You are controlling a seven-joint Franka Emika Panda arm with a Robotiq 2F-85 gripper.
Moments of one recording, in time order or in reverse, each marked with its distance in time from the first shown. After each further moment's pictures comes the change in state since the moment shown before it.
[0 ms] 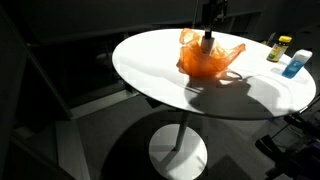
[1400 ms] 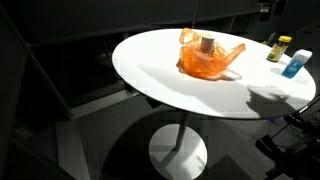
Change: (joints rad) arm -0.063 -0.449 -0.034 -0.423 0.041 -0.046 0.128
